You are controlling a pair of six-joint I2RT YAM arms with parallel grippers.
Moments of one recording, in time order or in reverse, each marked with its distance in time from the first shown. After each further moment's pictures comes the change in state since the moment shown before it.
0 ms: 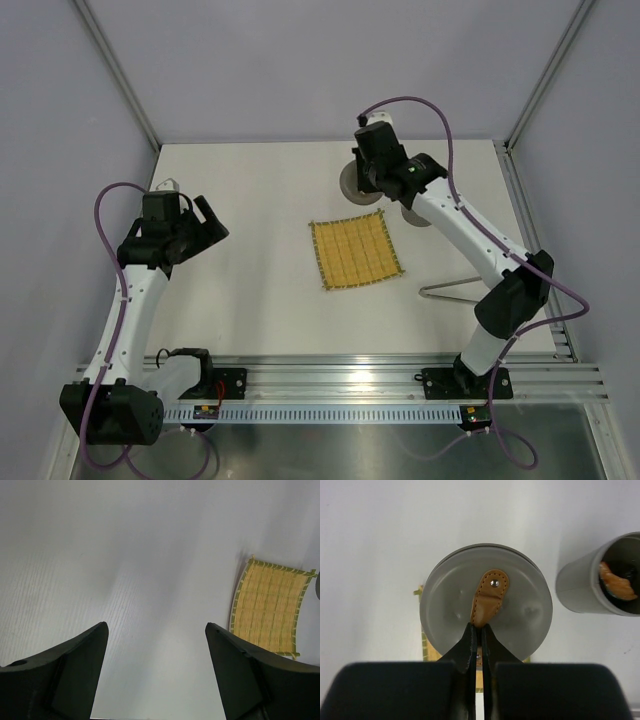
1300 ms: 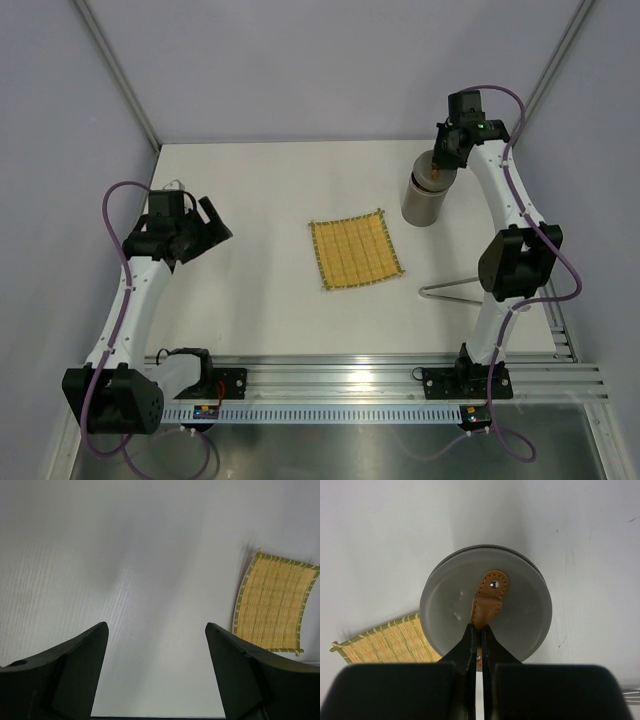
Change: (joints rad) left arm 0.000 0.051 -0.009 0.009 0.023 0.000; right arm -0.545 0.205 0.192 -0.156 -0.242 -0.060
